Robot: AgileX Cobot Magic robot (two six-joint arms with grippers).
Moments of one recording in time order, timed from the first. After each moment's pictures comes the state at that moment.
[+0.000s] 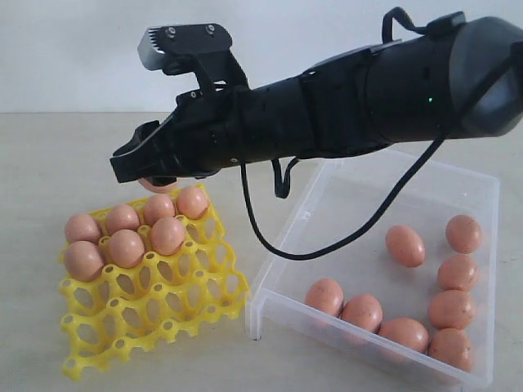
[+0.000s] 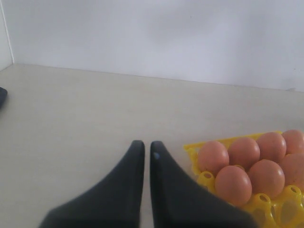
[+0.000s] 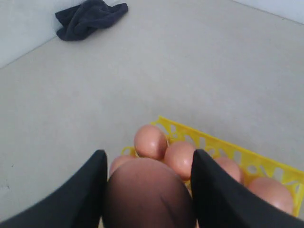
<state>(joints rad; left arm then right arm) 0.06 0.00 0.00 0.03 0.26 -0.09 0.60 1.80 -1.20 1.70 0.37 -1.59</state>
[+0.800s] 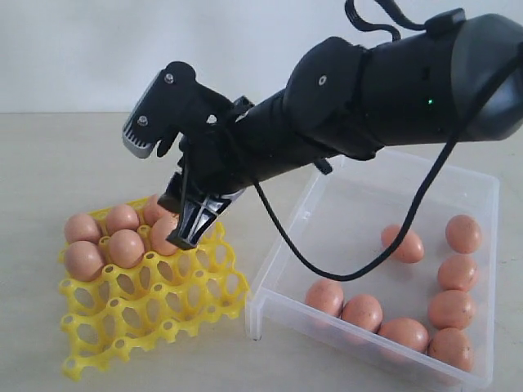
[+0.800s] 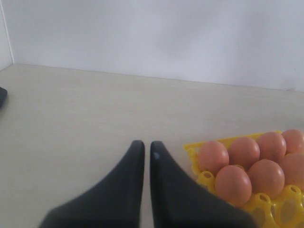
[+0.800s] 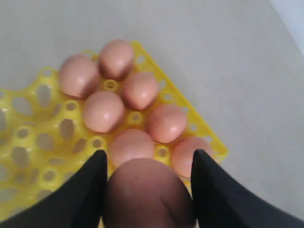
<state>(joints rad) 0.06 0.00 0.00 0.03 0.26 -0.09 0.64 1.78 -1.20 0.72 0.26 -1.22</state>
